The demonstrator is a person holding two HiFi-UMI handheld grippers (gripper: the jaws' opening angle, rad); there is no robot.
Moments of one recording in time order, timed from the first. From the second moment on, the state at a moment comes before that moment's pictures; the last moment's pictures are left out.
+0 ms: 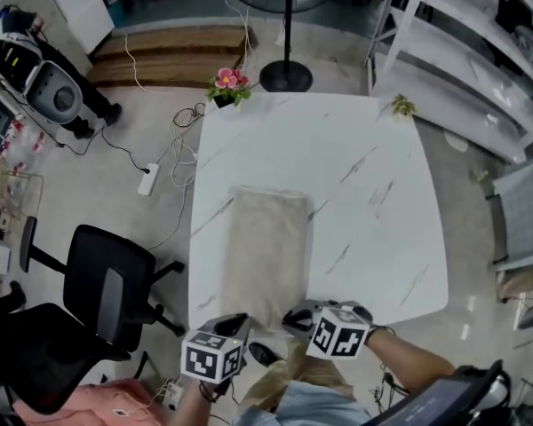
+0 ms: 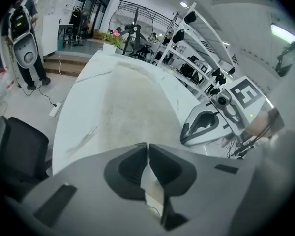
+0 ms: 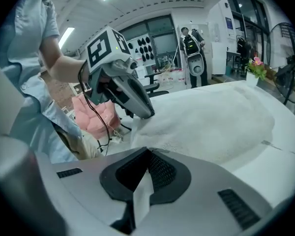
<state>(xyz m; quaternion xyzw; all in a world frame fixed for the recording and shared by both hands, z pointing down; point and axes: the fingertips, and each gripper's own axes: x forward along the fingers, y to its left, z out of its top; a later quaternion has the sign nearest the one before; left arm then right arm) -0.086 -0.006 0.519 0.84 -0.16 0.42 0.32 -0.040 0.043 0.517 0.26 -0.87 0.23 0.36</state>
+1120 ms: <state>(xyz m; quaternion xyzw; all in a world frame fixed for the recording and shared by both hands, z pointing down) -0.085 -0.007 0.521 0.82 -0.18 0.40 0.37 0.181 -0.153 0.504 0.45 -0.77 0.41 0.18</state>
